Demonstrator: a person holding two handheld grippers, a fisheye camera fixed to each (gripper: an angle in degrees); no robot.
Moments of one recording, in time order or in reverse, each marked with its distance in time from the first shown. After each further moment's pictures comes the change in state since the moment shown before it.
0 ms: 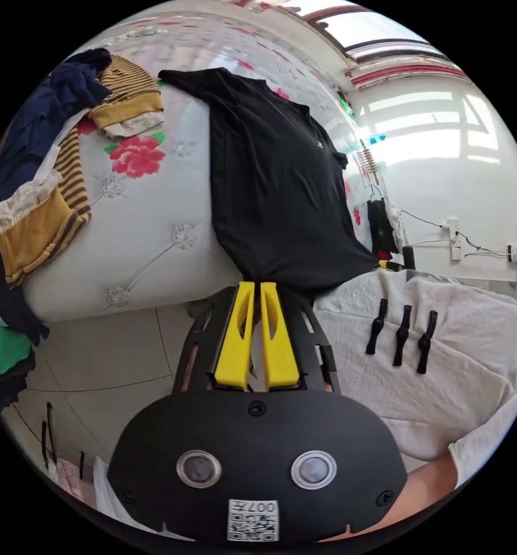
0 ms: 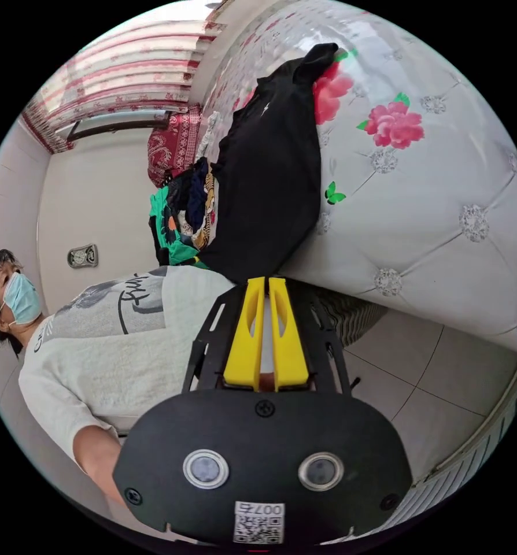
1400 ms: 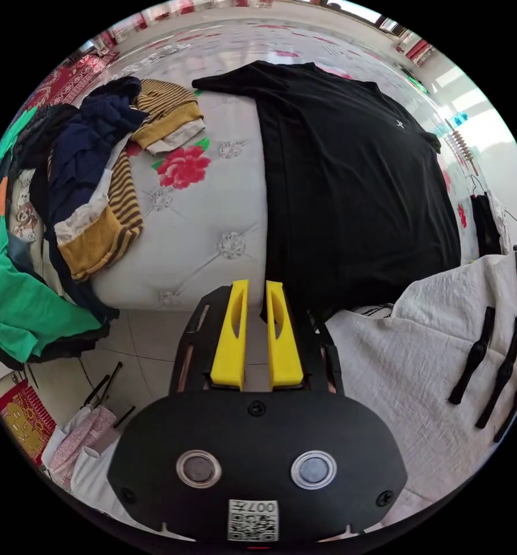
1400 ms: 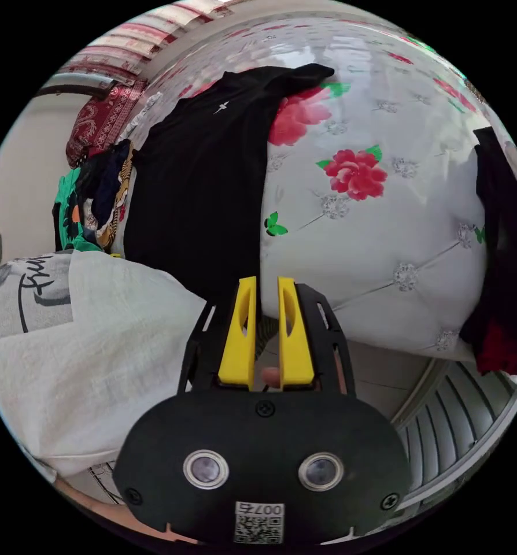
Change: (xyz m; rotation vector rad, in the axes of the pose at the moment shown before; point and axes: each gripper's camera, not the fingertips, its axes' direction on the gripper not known) left arm 0.131 -0.069 0.098 -0.118 -0.618 -0.105; right arm -0.023 -0.110 0.092 -0.067 0.558 0.032
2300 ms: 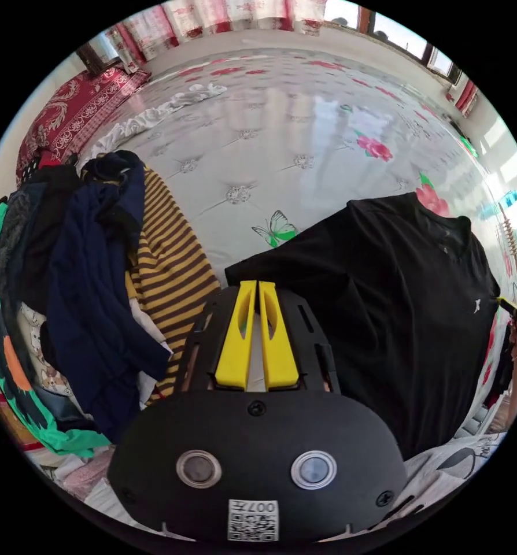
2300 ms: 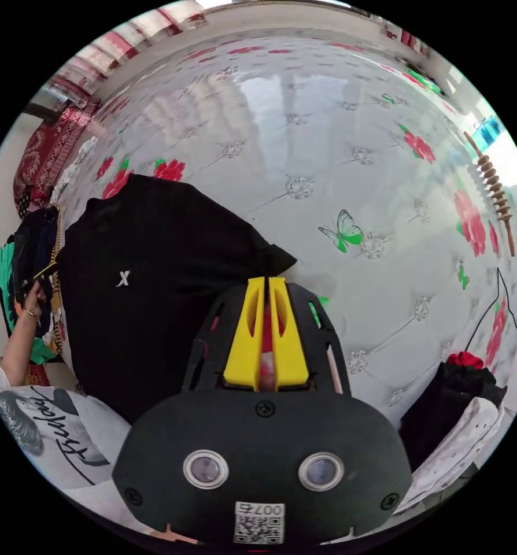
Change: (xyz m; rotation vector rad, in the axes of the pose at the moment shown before) left arm -0.045 -0.372 -0.099 0.131 -0.289 -0.151; right arm -0.032 -0.397 -0.060 0.171 0.382 0.047
